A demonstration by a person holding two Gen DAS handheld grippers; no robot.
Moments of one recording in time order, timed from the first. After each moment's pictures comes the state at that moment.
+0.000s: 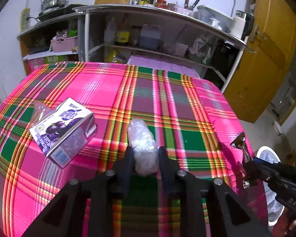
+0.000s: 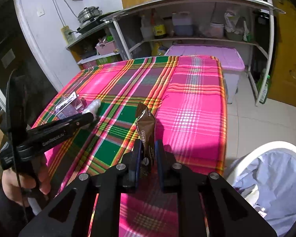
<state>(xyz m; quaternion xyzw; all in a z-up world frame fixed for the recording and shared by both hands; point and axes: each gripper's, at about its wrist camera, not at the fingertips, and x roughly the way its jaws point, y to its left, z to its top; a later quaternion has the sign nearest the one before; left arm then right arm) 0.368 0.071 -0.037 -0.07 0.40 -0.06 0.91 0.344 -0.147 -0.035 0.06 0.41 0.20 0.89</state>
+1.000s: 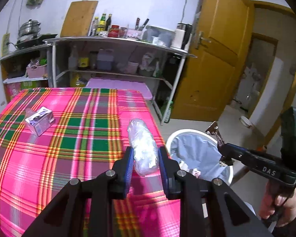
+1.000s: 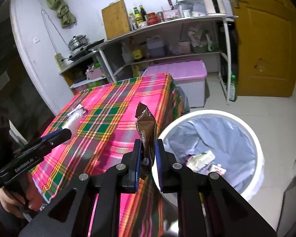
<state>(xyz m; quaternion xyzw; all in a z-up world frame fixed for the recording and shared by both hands) 0.198 -0.029 0.046 -0.06 0.32 -0.19 0.93 0.198 -0.263 0.019 0.11 0.36 0.13 0.92</state>
